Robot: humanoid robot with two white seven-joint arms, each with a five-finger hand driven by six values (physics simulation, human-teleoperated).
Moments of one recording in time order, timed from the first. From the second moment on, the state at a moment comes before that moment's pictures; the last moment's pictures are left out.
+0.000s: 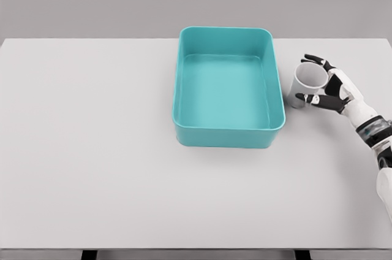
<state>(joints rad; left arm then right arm) 0.06 0.00 -0.10 -0.12 0.06 -0.04 -0.02 -0.35 -0.38 0.02 -0.98 -0.39 -0.29 0.61</state>
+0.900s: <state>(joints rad) 0.06 0.00 -0.10 -0.12 0.06 -0.04 -0.02 -0.33 -0.44 0.02 -1.17 -0.36 -0.29 0.61</state>
